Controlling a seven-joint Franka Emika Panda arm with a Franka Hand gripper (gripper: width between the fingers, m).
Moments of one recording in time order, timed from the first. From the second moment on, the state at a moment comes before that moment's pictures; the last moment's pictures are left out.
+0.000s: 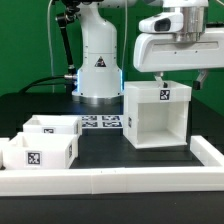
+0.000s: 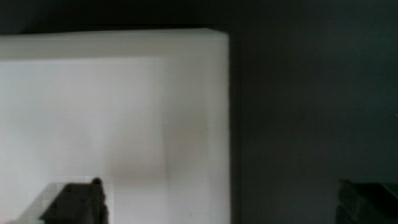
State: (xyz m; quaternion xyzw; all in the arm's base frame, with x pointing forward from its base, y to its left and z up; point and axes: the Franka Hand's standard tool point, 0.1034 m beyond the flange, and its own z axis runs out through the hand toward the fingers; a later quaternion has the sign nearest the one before) arm 0.429 0.145 0.105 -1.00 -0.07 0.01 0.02
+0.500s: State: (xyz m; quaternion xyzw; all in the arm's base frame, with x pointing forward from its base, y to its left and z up) arm 0.429 0.144 0.104 -1.00 -0.07 0.01 0.02
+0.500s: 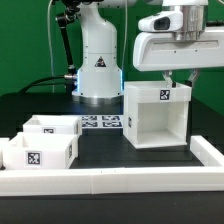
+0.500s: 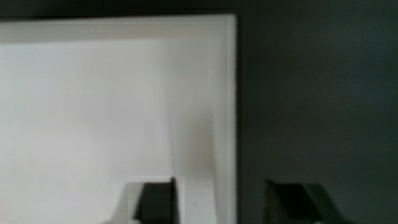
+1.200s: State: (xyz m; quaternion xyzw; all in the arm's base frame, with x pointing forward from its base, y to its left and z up) arm 0.429 0.144 0.104 -1.00 -0.07 0.01 0.02
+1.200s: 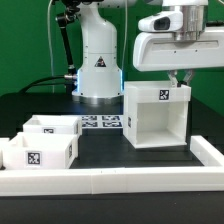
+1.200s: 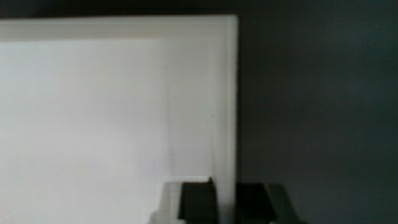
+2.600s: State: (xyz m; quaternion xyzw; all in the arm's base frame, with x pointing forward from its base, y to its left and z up) arm 0.570 0.098 0.105 -1.00 0.01 -0.06 0.03
